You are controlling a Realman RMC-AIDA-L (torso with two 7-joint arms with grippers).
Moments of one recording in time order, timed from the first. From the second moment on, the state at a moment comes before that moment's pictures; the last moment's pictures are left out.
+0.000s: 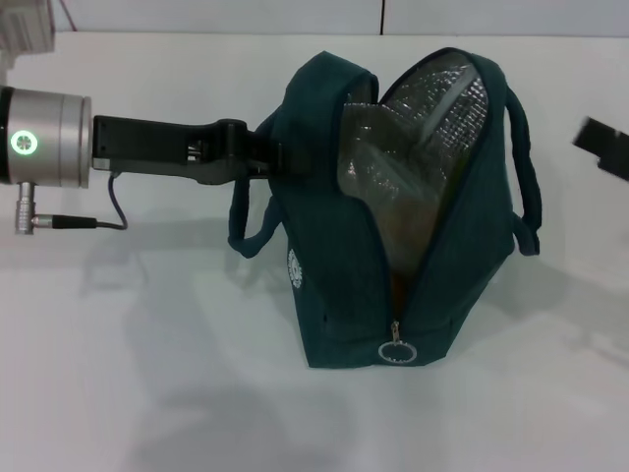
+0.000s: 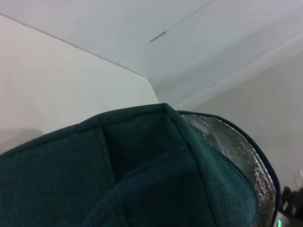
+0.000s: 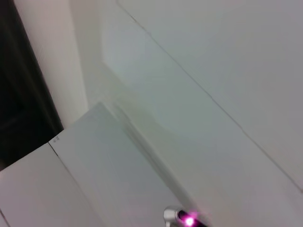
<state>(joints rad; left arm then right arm) -0.60 -2.06 0.75 0.86 1.98 1.75 -2.43 0.37 1.93 -1.17 -0.47 -1.08 -1.86 1.58</state>
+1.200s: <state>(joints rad) -0.60 -2.07 0.76 0.86 1.98 1.72 -2.42 0.41 2.03 -1.22 -0.29 -1.50 -1.61 1.05</state>
